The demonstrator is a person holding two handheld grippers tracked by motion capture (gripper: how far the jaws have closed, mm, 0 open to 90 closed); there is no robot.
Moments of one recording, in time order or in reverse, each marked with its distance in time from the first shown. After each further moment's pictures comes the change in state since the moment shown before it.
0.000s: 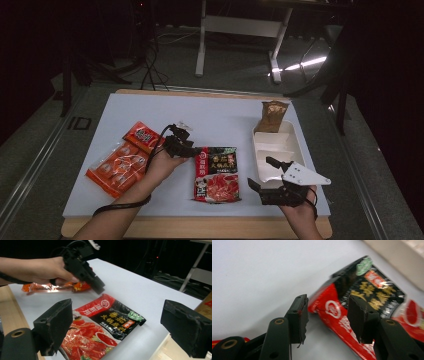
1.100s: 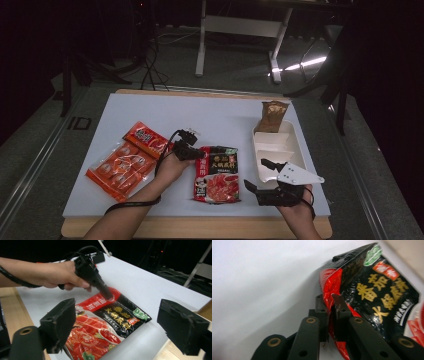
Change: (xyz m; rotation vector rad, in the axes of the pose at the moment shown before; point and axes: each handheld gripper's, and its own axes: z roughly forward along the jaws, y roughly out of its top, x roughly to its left) left arm -0.008 -0.003 0.031 0.063 -0.041 -0.030; right arm 0.005 0.000 0.007 0.048 0.022 -0.018
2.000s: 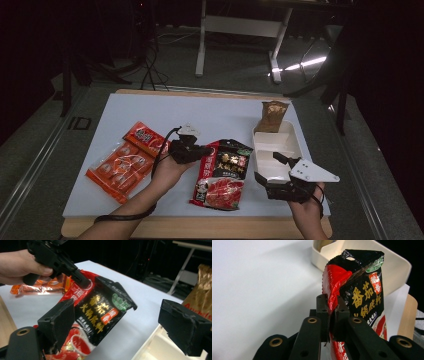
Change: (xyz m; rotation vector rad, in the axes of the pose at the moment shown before) left arm -0.055 0.004 -0.073 -0.226 -0.089 0.121; right arm -0.016 0.008 -0.019 -0.058 -0.079 0.000
